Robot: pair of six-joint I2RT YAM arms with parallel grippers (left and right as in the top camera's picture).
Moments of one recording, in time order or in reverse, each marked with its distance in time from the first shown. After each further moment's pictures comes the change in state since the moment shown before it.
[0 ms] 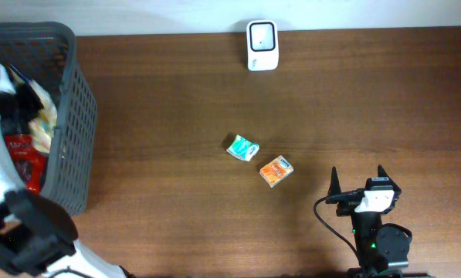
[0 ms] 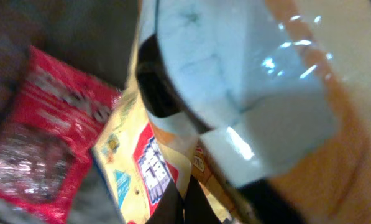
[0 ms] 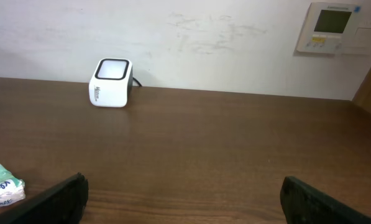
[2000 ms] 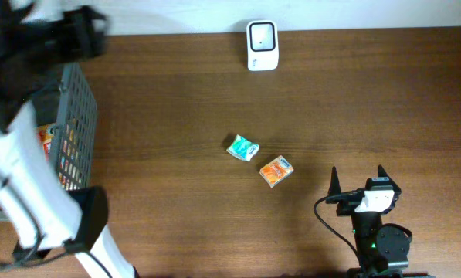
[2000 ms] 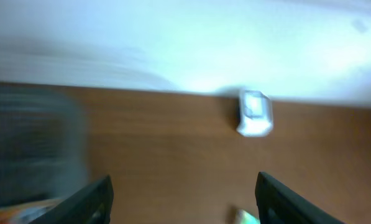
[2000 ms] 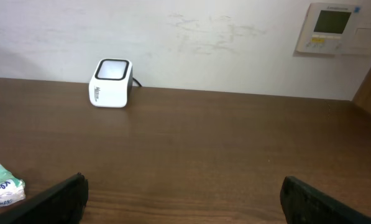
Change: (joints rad) left arm -0.388 0.100 1.173 -0.505 0.097 0.005; right arm 0.000 -0.001 0.000 0.000 0.000 0.001
